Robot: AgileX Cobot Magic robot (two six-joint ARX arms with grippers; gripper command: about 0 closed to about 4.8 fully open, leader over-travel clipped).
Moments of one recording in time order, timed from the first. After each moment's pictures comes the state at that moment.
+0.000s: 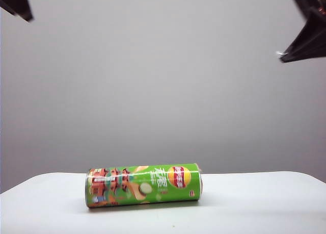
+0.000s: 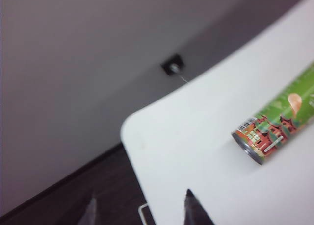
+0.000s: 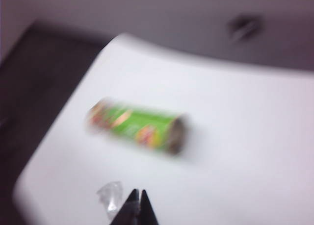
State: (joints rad) left arm -0.34 0.93 1.02 -0.62 -0.16 0.42; right arm -0.10 1.27 0.96 -0.43 -0.83 -0.04
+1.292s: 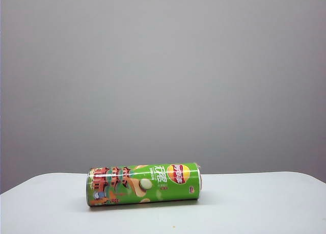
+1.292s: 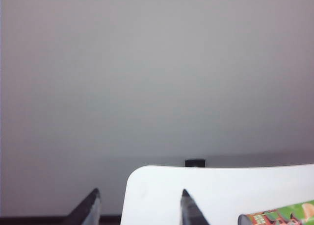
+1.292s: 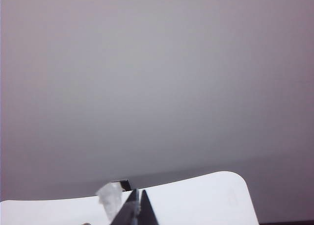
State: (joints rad) left arm -0.34 0.16 0.24 -0.05 -0.32 0.09; right arm -0.09 0.09 0.28 -0.11 -0.20 0.28
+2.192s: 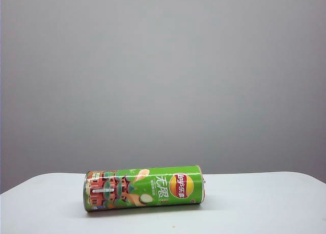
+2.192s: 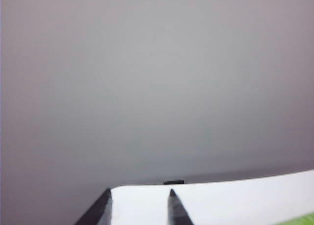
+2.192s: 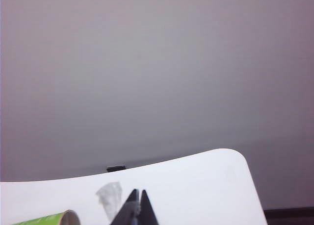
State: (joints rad) left arm -0.34 0.14 0.05 0.22 -0.21 0.11; right arm -0.09 0.10 0.05 0.10 -0.21 0.28
